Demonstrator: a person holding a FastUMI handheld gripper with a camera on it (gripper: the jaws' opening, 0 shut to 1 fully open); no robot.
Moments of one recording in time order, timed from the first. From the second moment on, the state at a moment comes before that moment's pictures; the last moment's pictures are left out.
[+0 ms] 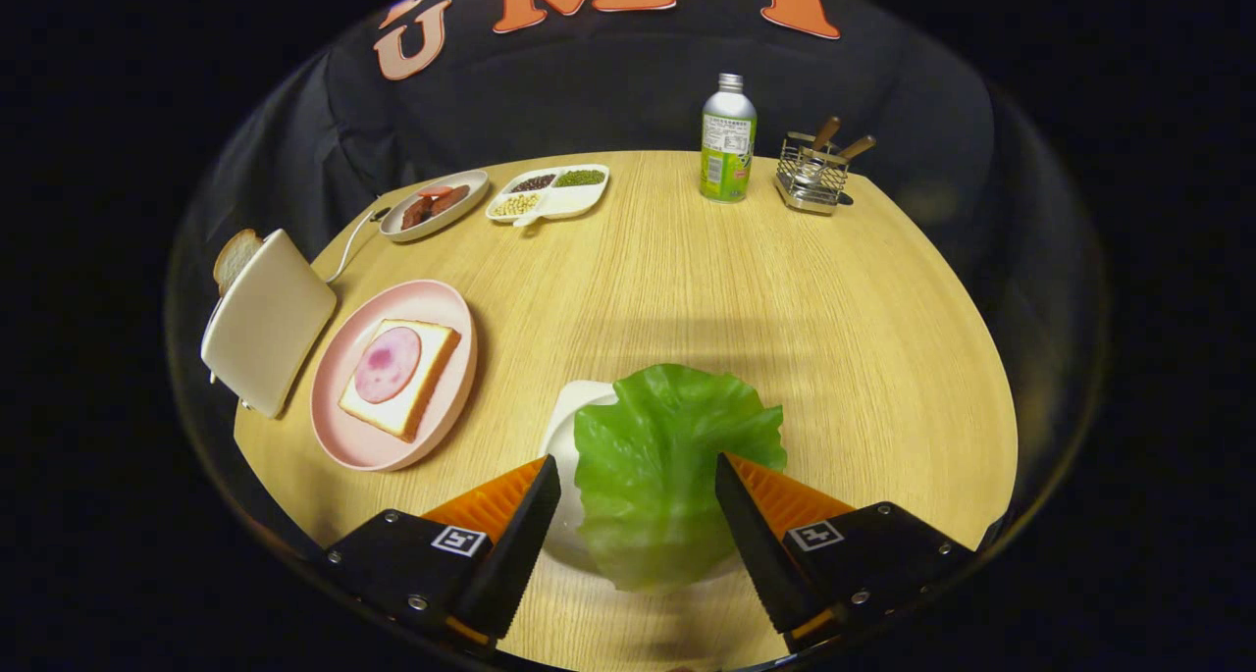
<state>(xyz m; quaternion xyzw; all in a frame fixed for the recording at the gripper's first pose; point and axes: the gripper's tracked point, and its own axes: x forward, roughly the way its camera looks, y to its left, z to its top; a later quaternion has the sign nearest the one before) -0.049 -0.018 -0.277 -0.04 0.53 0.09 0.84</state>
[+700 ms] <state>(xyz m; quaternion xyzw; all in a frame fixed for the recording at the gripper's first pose) -0.048 -0.038 -0.298 -0.05 0.56 0.07 0.82</state>
